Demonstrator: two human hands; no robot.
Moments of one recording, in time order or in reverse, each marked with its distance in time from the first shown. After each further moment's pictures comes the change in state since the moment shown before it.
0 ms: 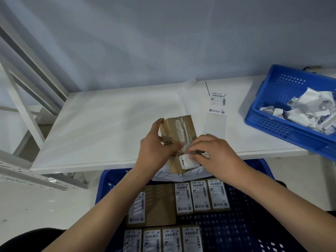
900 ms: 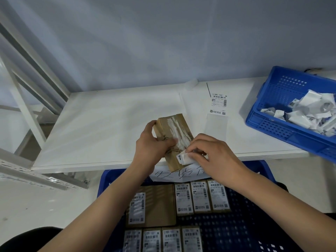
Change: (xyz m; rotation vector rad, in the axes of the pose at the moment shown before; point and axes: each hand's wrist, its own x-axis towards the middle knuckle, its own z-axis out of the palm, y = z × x) left_hand 0.013 -0.005 -0.004 -0.176 0.066 -0.172; right_hand -0.001 -0.012 -0.002 -0.013 0.011 -0.045
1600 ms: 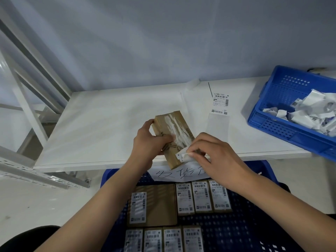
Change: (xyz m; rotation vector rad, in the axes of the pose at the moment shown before) left_hand 0.010 0.000 -0.011 -0.135 -0.040 -0.068; right_hand -0.004 -0.008 -0.002 -0.006 0.050 -0.084
